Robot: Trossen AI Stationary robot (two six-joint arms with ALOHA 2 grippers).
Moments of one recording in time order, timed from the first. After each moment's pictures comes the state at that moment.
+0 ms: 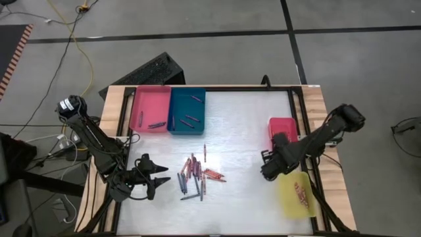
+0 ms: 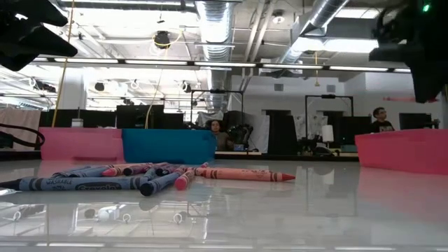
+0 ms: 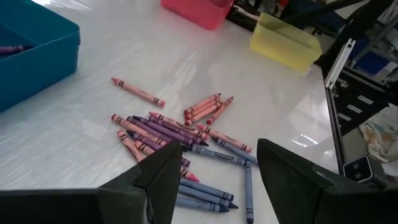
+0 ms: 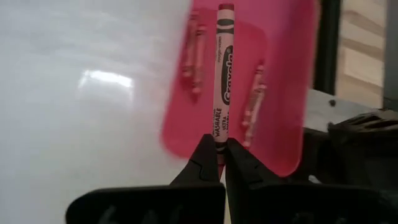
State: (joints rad) left arm -0.93 1.11 0.55 -0.09 -0.98 -0.99; right arm 0.51 1.39 1.03 -1.57 0.37 1.90
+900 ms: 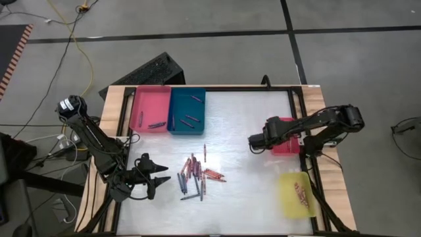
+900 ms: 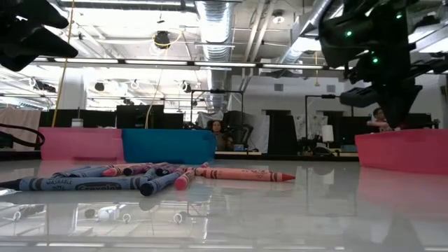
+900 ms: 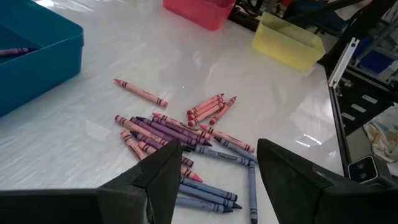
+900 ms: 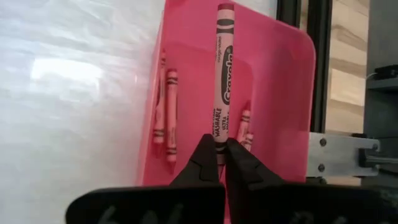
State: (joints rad) left arm -0.93 1.11 0.55 -0.10 -0.99 -0.99; right arm 0.05 1.39 0.91 -1.41 0.41 1.50
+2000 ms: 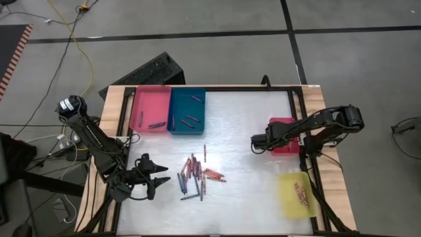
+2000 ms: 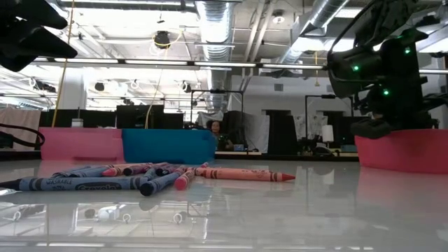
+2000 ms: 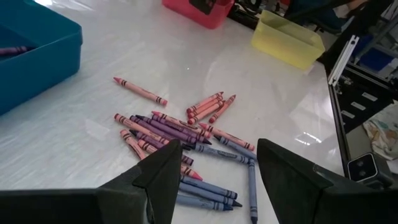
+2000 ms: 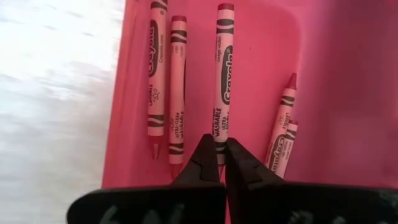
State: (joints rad) left arm -0.93 1.11 0.55 -0.10 -0.98 -0.99; right arm -0.01 1.39 0.68 -1.12 0.32 1.43
